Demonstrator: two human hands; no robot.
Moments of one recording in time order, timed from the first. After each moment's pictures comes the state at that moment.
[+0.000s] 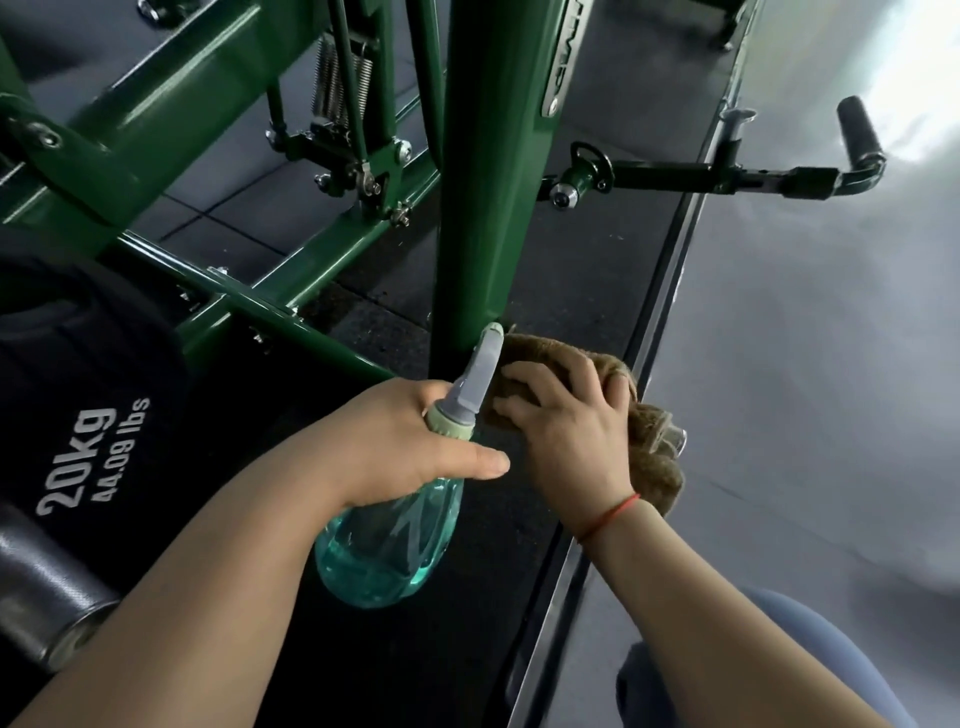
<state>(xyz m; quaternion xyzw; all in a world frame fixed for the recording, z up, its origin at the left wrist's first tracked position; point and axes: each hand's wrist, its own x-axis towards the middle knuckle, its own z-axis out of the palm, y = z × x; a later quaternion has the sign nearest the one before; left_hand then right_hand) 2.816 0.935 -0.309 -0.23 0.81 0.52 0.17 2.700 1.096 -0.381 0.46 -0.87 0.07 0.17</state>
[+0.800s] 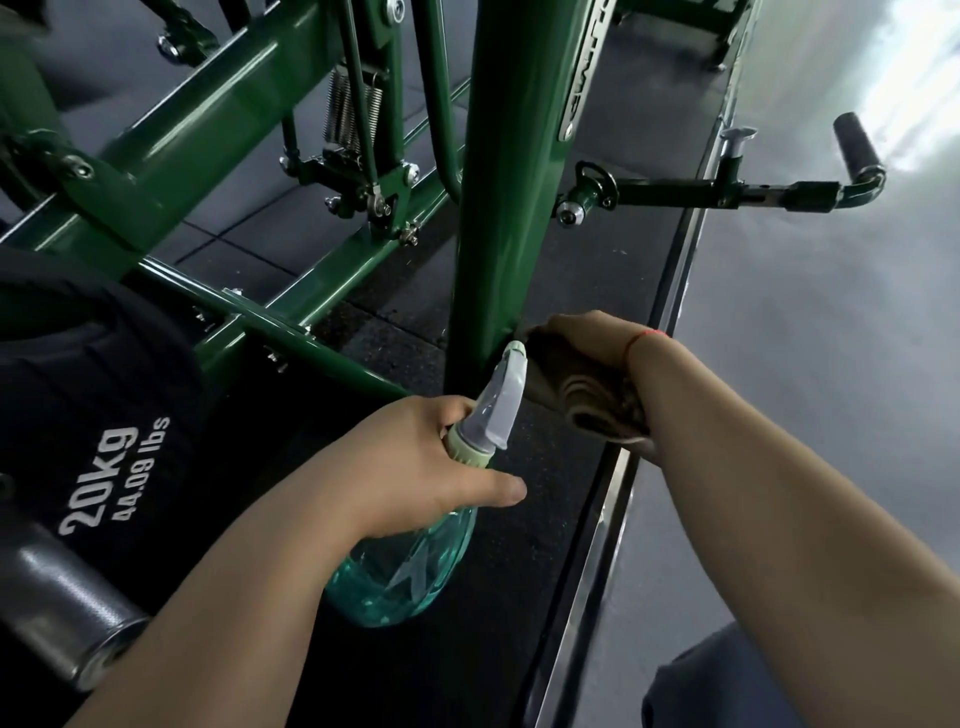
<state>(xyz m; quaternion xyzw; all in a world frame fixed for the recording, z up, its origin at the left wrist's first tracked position) 2.829 0.933 -0.306 -0.21 0.84 0.48 0.15 2.597 1.040 -0.328 0.13 -0.90 0.23 -0.34</state>
